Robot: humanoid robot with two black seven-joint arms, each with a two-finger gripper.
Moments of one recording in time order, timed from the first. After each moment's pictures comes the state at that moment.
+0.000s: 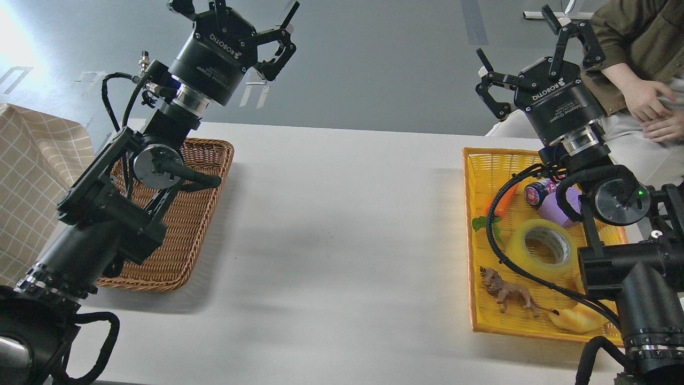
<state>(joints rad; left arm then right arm) -0.65 0.25 -1.16 -1.18 0.32 -0.49 -0.26 0.55 0.00 1.61 1.09 -0.21 0.49 -0.31</state>
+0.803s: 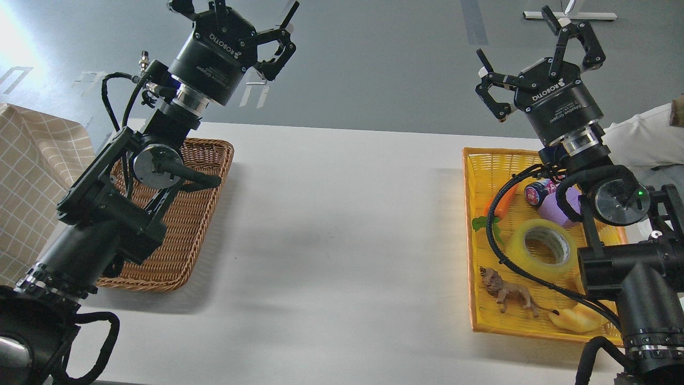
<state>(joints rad) -0.65 0.24 -1.16 -1.18 0.32 -0.49 -0.26 0.55 0.00 1.61 1.09 -0.21 0.49 -0.31</state>
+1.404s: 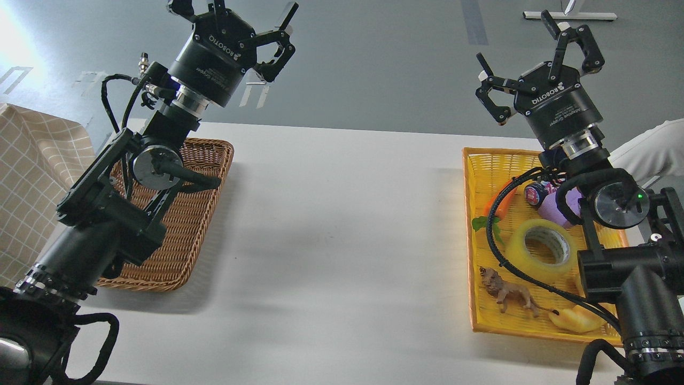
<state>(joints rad) -0.65 0.25 -1.16 -1.18 0.32 -0.49 -0.26 0.54 0.00 1.61 1.09 -0.21 0.49 -0.31</state>
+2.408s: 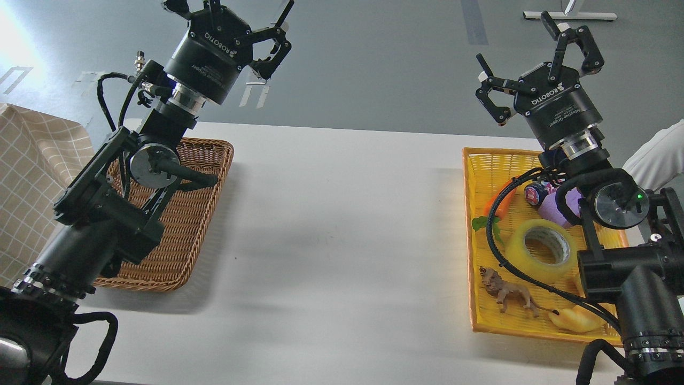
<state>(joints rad) -0.65 0.25 -1.17 -1.18 0.32 -0.49 -0.26 0.54 0.00 1.61 1.09 -0.21 0.49 -0.31</state>
